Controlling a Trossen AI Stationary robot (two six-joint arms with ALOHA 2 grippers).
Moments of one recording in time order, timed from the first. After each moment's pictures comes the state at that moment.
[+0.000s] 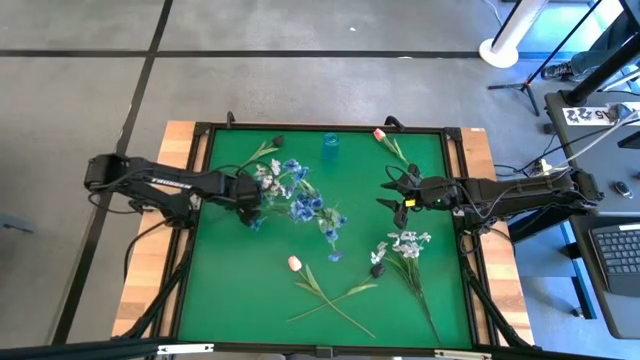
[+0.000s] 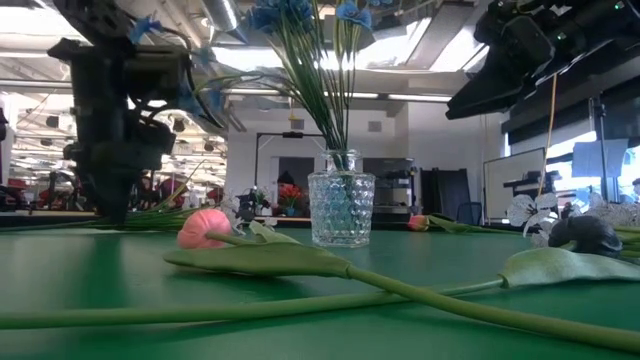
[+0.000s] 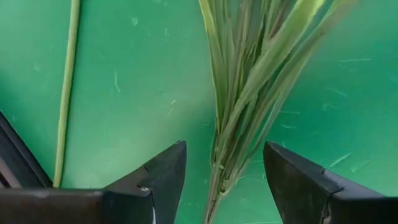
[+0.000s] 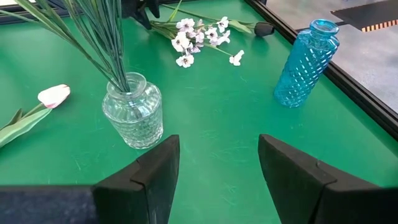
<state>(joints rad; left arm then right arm) 0.14 1.27 0.58 -0.82 -0.29 -0.77 0.04 0.87 0.55 -0.18 0.30 0.17</state>
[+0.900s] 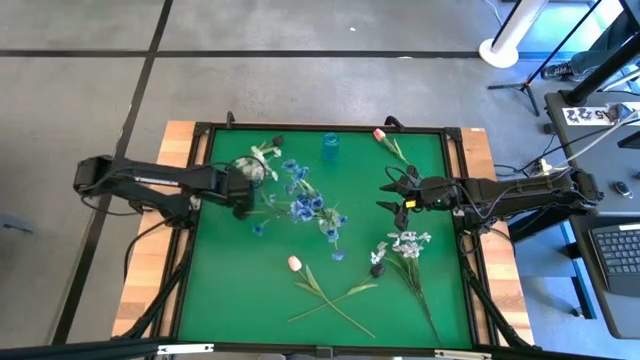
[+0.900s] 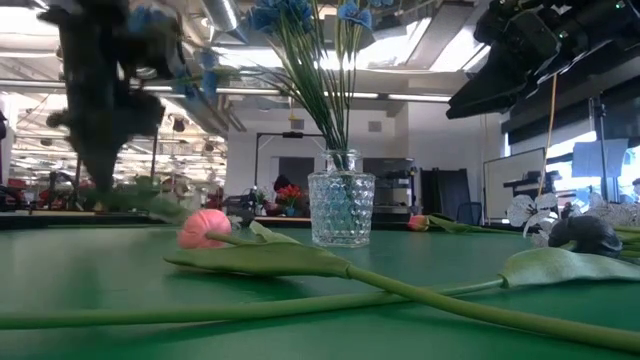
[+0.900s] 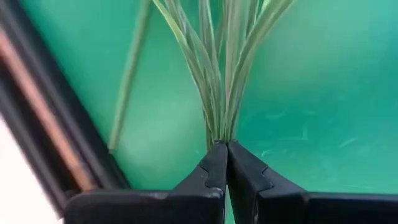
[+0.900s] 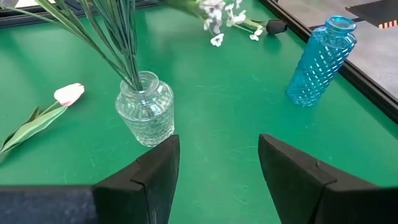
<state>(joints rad) 0.11 1.14 0.68 -1.09 -0.35 -0.89 0.04 0.87 0.55 -0.18 0.25 0.18</state>
